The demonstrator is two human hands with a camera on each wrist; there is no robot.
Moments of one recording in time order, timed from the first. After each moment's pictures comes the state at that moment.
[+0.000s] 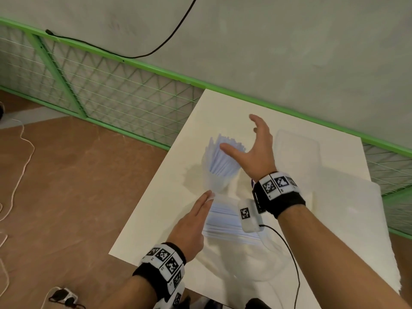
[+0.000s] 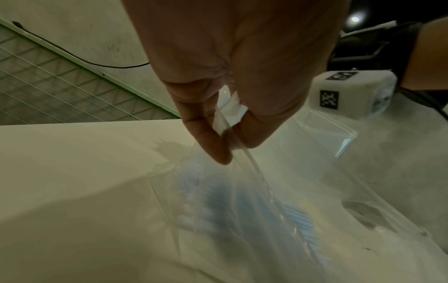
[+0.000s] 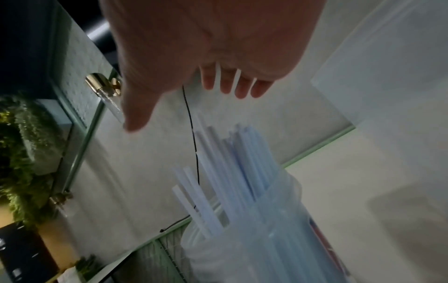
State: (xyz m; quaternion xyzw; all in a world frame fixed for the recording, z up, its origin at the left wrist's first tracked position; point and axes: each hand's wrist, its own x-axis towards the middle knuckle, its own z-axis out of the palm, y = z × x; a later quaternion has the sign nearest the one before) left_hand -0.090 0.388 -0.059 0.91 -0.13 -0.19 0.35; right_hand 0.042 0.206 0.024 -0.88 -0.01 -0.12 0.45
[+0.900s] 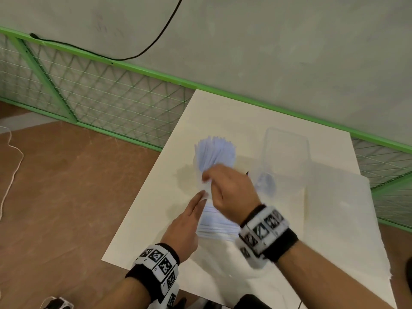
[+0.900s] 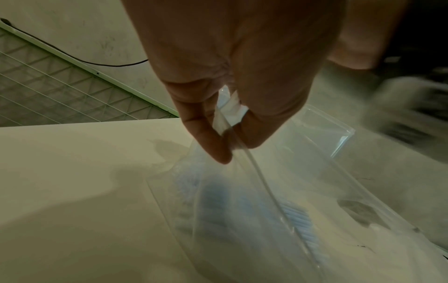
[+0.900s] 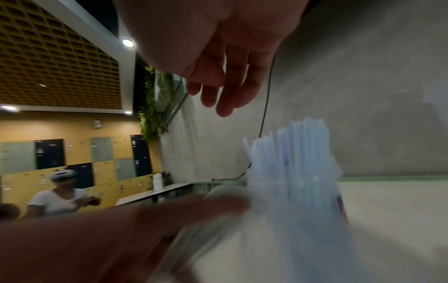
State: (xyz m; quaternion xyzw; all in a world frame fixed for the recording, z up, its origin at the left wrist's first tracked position) left_hand -0.086 0.386 -0.060 0.92 -0.12 -0.20 0.32; right_hand -0.038 0.236 0.022 -0.90 -0.27 -0.19 0.26
